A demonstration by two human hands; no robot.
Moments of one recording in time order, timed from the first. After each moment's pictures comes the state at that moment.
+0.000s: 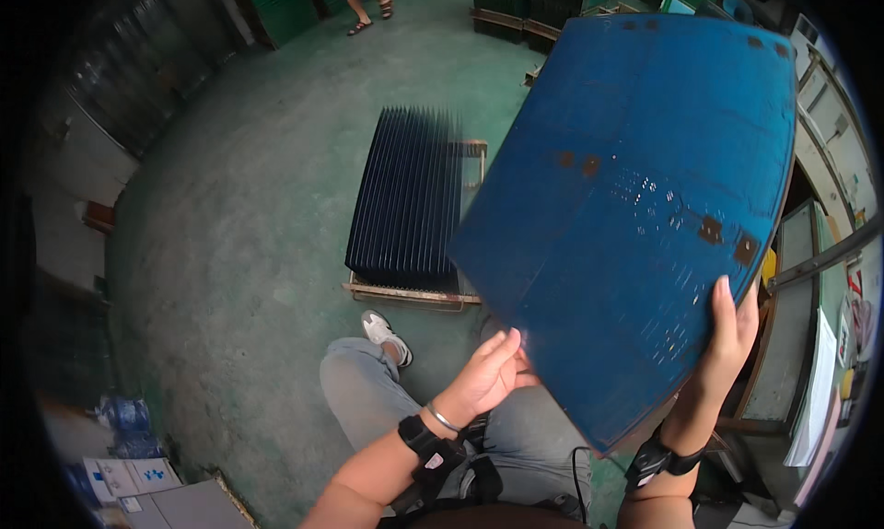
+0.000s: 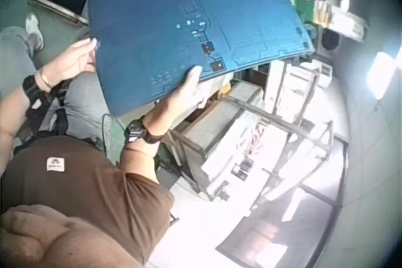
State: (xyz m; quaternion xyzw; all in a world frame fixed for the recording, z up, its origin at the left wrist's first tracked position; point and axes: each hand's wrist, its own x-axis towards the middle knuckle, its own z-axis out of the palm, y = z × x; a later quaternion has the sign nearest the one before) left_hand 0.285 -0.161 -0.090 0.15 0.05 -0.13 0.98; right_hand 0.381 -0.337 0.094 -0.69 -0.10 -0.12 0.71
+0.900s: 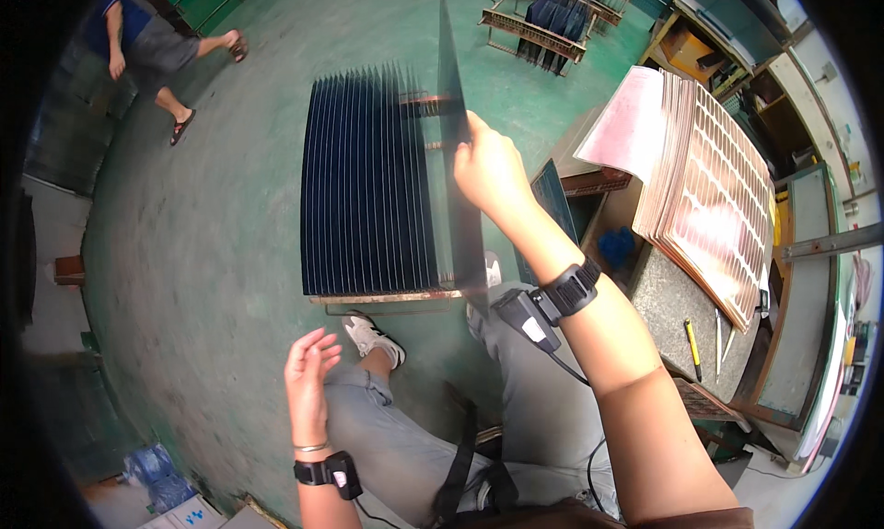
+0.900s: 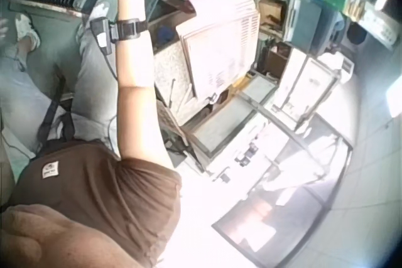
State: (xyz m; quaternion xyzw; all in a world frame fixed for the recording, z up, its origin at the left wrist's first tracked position) left_hand 0.247 0.043 -0.117 0.59 0.36 0.14 0.71; right_hand 0.560 -0.107 -0.073 -0.89 -0.22 -0.03 0.40
